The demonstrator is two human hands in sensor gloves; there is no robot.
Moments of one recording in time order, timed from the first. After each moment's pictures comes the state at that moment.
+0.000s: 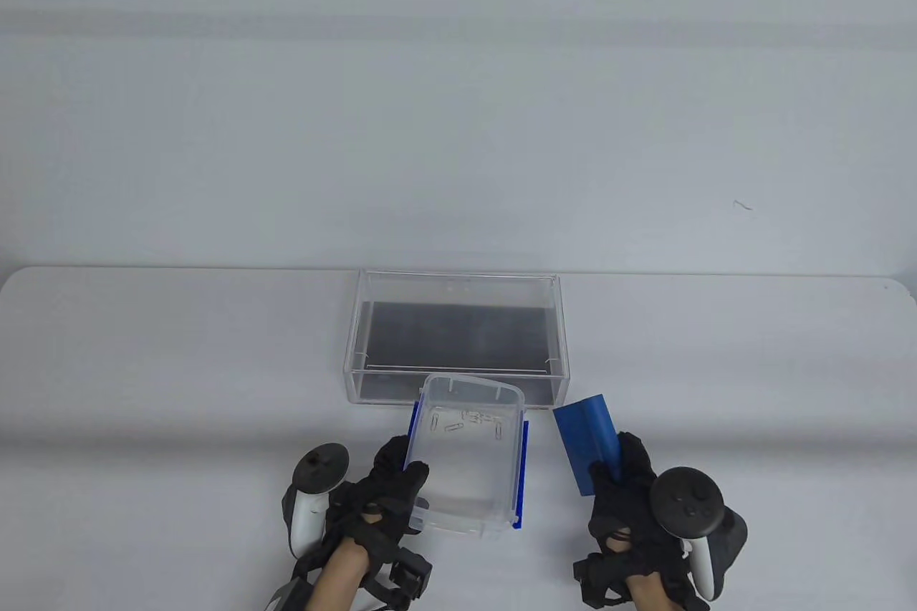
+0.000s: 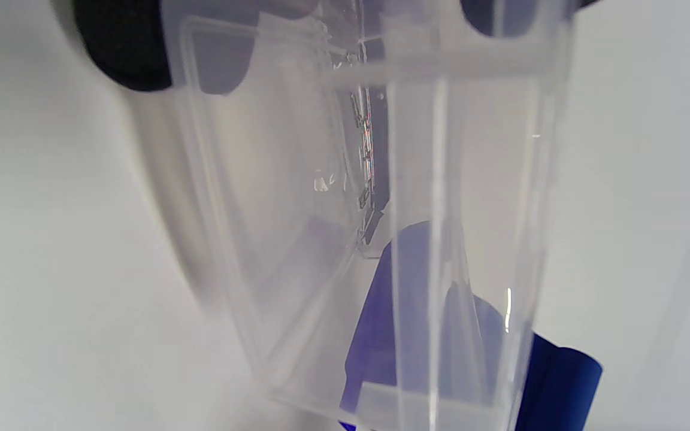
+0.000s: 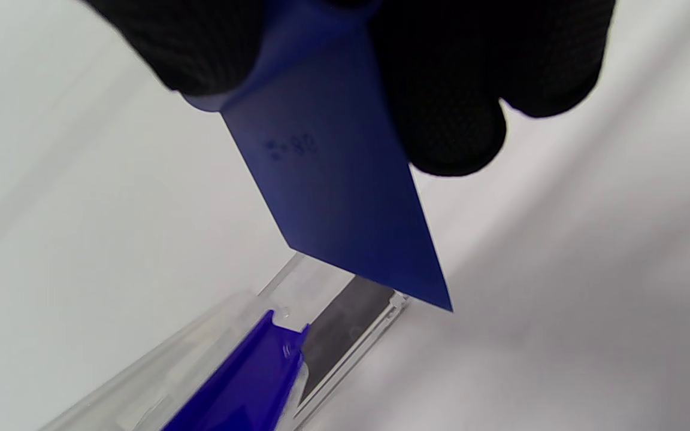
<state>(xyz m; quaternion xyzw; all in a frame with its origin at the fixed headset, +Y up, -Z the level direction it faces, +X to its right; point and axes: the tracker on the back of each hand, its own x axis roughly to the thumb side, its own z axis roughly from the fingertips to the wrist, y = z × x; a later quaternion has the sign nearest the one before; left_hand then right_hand) -0.152 -0.776 -0.353 -0.20 0.02 0.63 0.75 0.218 -0.726 -0.314 -0.12 -0.08 0.89 0.44</state>
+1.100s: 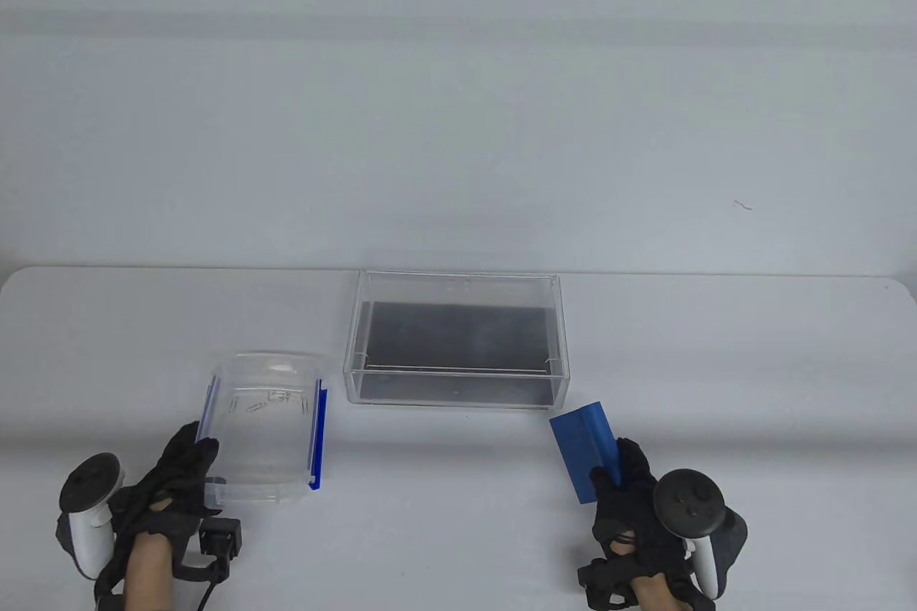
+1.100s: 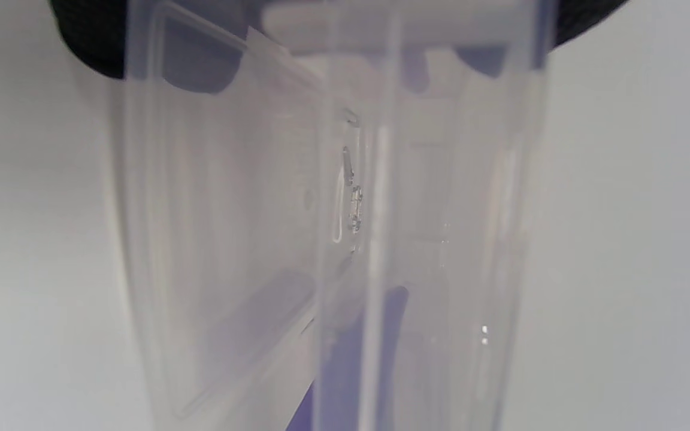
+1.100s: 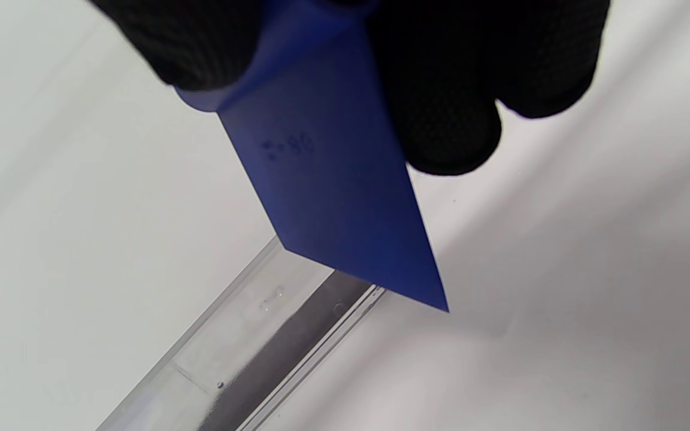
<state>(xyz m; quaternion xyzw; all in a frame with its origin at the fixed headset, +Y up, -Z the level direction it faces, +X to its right) -0.387 -0.756 -0.331 -0.06 0.22 0.64 0.73 0.217 -0.734 -0.321 -0.10 -0.06 0.90 0.42</state>
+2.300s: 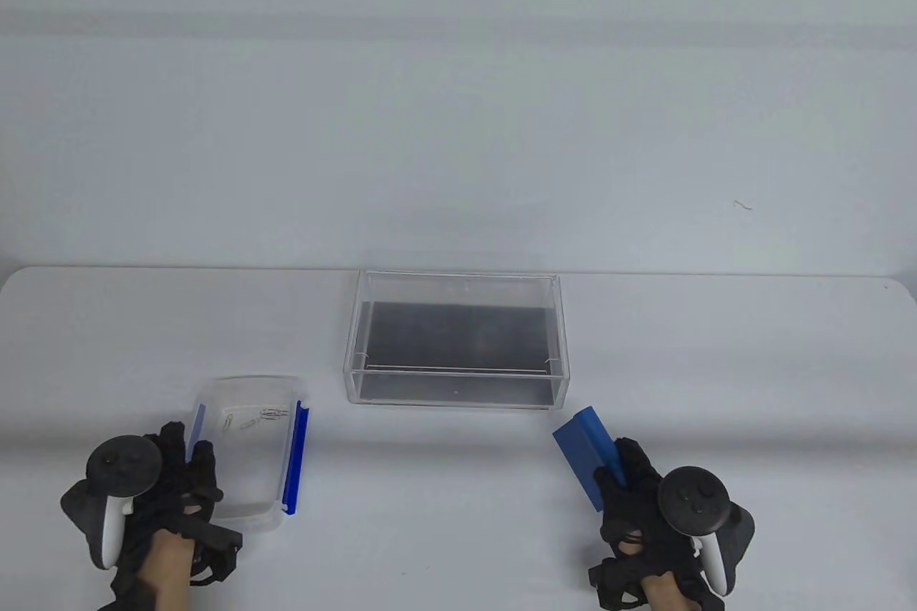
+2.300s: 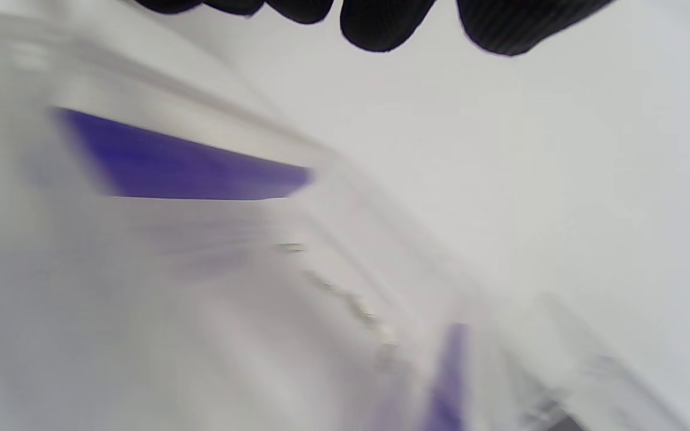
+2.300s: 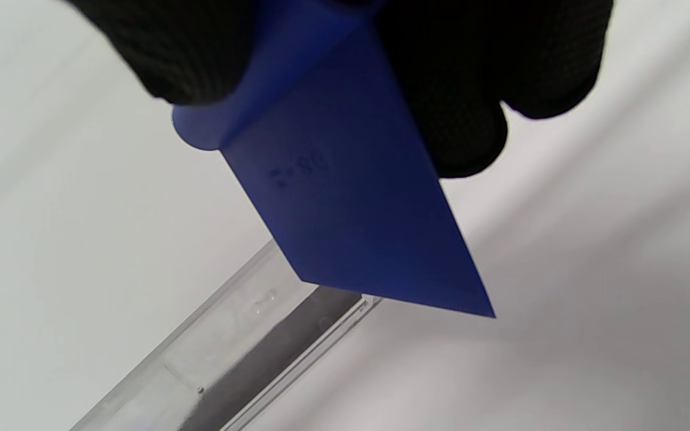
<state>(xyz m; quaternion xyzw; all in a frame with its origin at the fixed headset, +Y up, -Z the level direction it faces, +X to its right) -0.349 -0.700 -0.329 0.06 0.20 0.34 0.92 0.229 -0.727 -0.322 -0.09 -0.08 0.92 0.38</state>
